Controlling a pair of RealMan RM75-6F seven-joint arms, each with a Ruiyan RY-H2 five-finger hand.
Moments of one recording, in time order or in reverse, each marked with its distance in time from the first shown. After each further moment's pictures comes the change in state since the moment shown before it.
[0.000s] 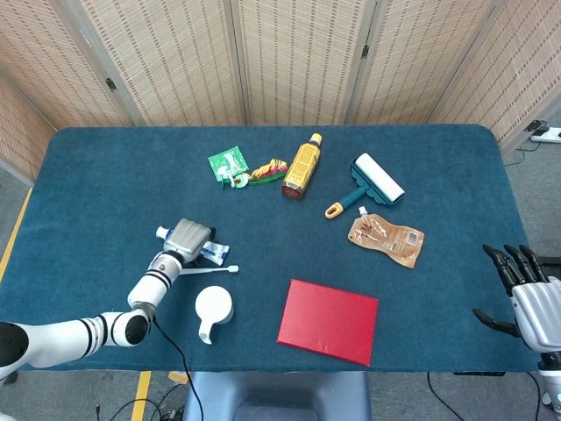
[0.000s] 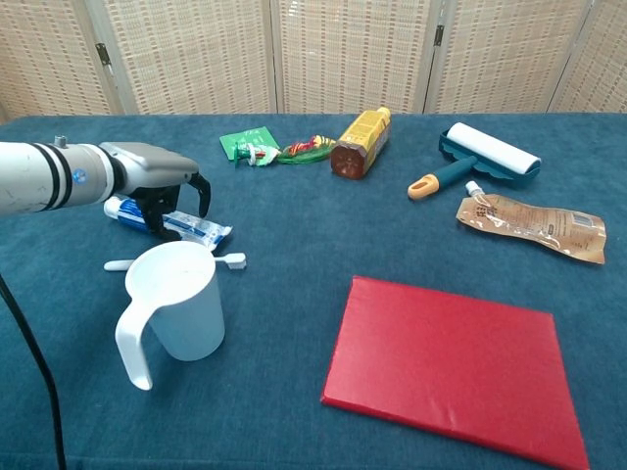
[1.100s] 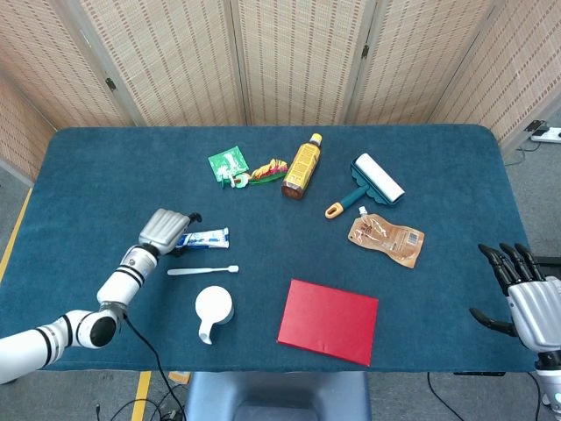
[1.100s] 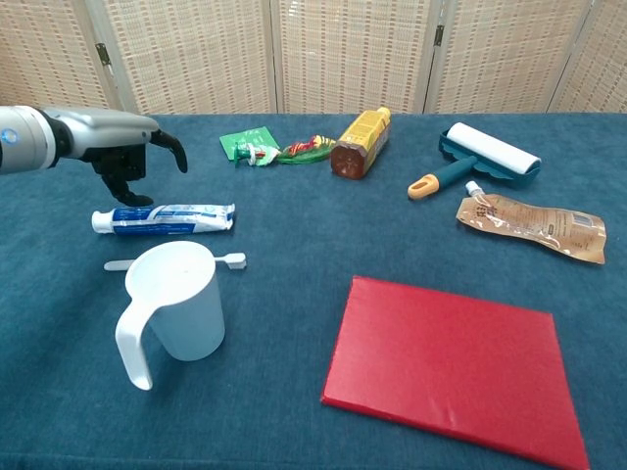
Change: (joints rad) left arm 0.168 0.120 -0.155 -0.048 0.241 -0.061 -0.152; right arm 0.007 0.005 0.001 -0.019 -0.017 0.001 -0.019
